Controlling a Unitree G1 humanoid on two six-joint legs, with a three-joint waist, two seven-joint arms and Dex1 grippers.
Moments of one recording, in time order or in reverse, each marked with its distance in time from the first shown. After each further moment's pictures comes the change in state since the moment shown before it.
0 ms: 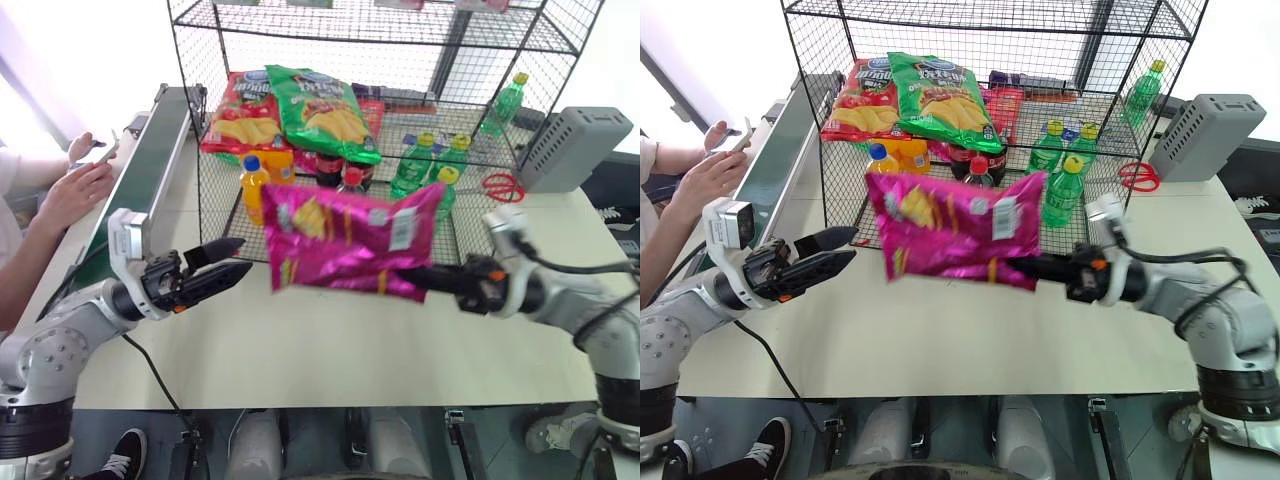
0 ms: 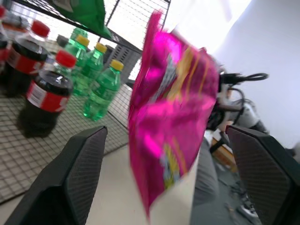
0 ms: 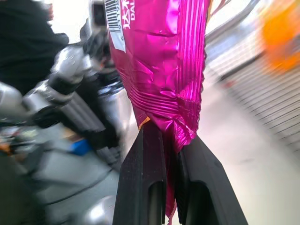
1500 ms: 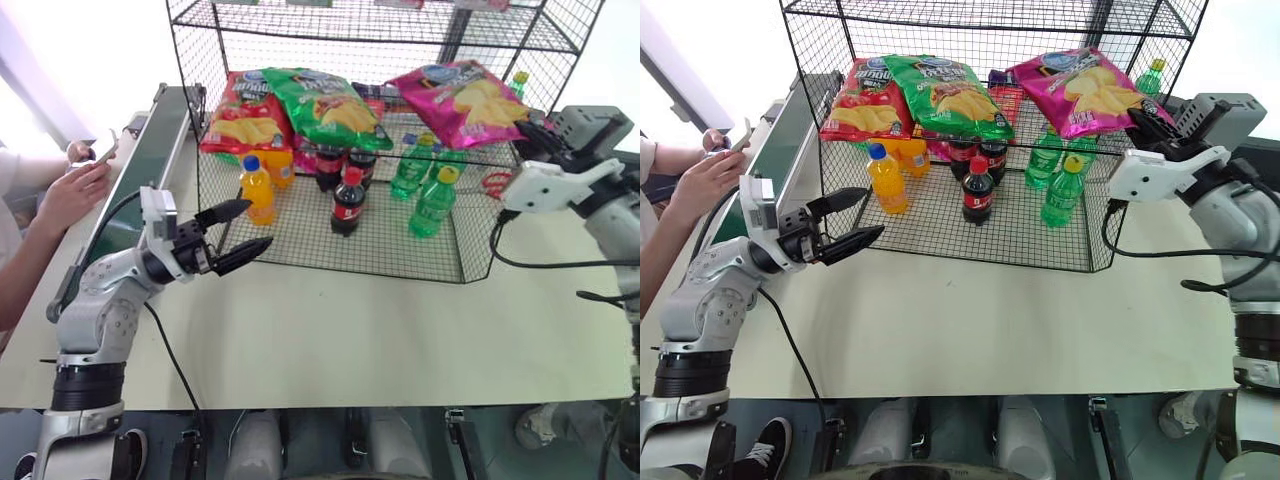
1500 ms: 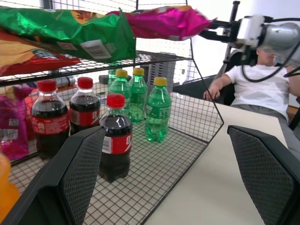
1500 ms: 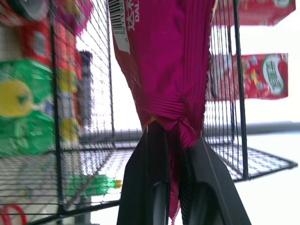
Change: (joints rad) left arm -0.184 -0.134 -0.126 0.149 0.429 -0.383 -0.100; right arm -0.250 -0.114 0.148 0.435 -1.532 -1.170 -0.771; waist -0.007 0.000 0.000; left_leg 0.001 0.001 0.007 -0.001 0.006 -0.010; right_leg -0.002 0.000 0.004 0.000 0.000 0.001
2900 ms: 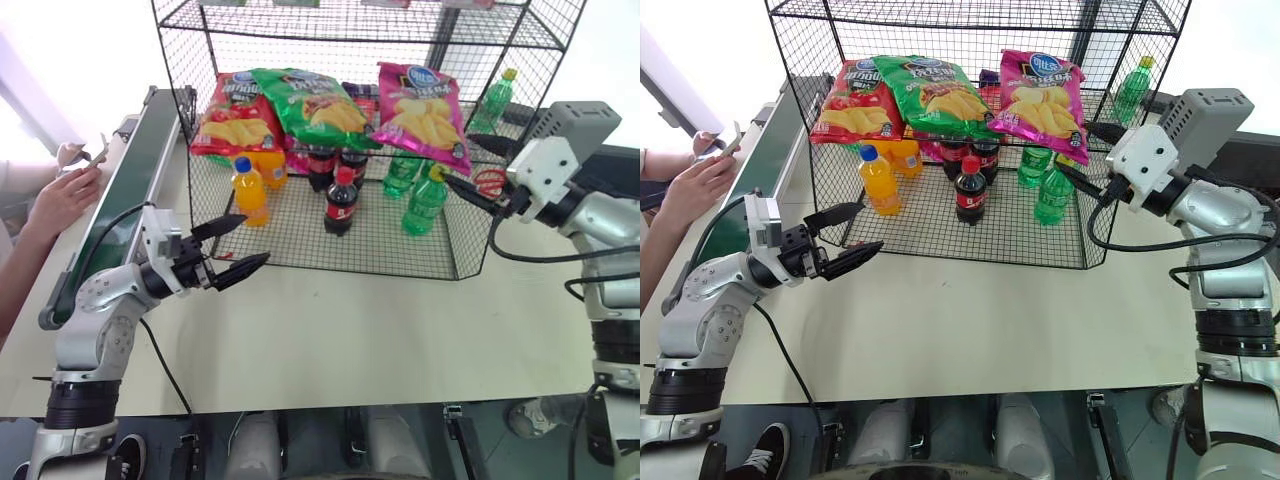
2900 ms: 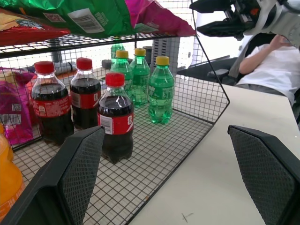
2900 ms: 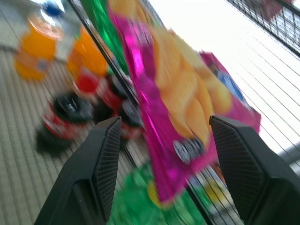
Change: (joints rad) left arm 0.102 0.030 0.002 -0.019 0.046 -0.067 0.022; right arm -0.003 0.114 -0.005 -0.151 0.962 0.382 0.598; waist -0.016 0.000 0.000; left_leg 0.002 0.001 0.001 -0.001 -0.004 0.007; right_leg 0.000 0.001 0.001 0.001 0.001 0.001
